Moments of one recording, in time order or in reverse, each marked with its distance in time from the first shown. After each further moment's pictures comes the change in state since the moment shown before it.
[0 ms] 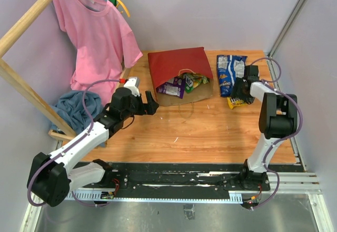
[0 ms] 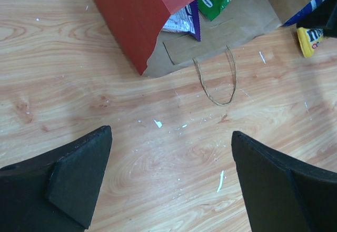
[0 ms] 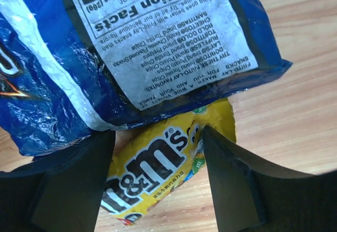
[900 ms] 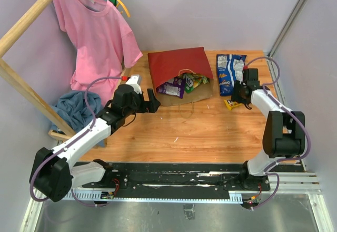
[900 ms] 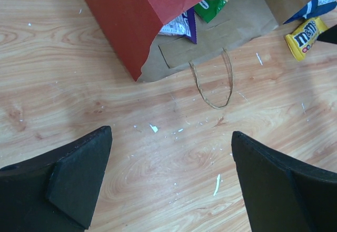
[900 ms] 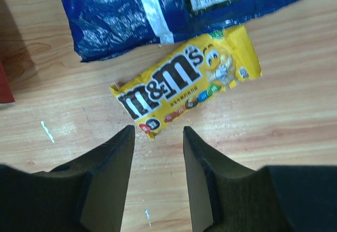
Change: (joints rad) left arm 0.000 0.055 0.045 -0.008 0.014 0.002; right arm 0.068 -0.280 -0.173 -0.038 -0.032 -0.054
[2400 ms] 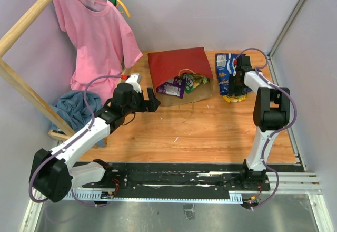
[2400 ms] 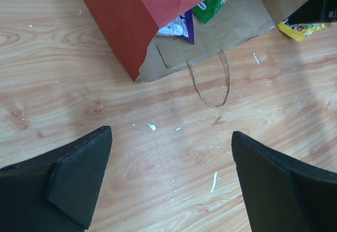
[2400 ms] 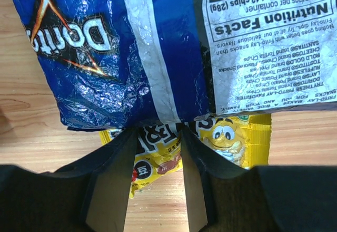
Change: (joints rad) left arm 0.000 -0.005 0.036 -0.048 0.004 0.001; right arm 0.002 0.429 0.459 -0.233 -0.032 -0.152
